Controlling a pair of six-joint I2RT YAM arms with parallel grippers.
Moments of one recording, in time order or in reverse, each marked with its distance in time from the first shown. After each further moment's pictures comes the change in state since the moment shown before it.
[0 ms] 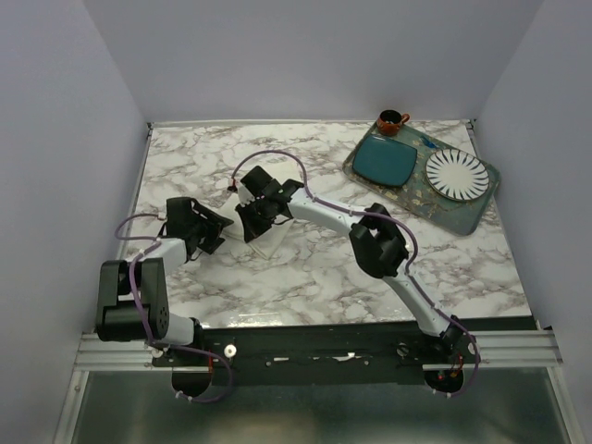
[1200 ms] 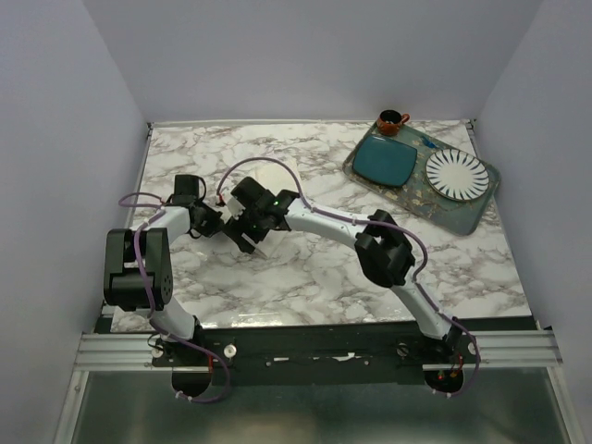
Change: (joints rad) left arm -0.031 0.228 0.319 -0.316 -0.123 0.080; right arm 0.066 -0.114 -0.105 0.034 0.187 -0.267
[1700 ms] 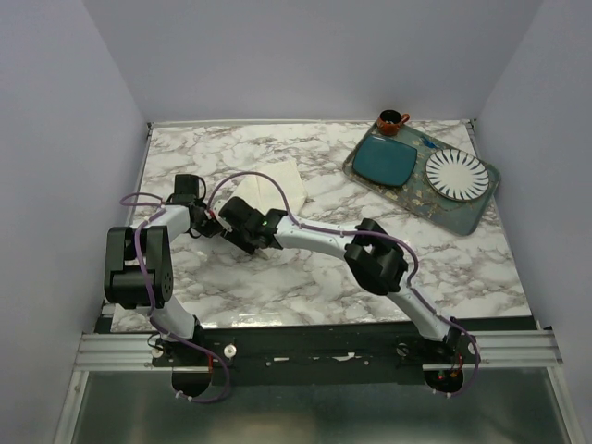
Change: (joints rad) left arm 0.000 0.021 0.018 -0.024 0.024 0.000; right arm 0.113 0.028 -0.065 0.111 0.362 -0.073
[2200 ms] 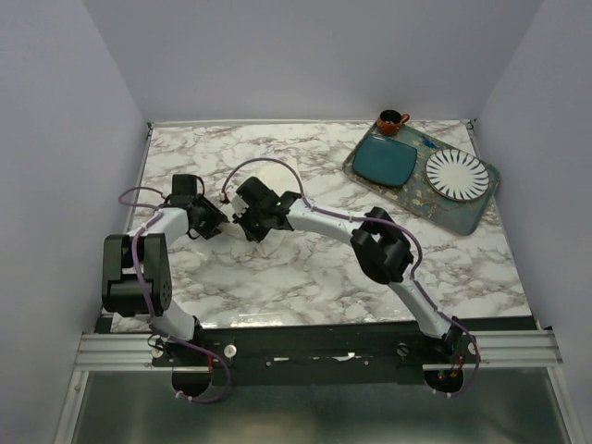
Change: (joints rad) left arm 0.008 -0.035 -0.013 0.008 0.013 0.095; right arm -0.099 0.003 0.002 0.014 -0.290 0.062
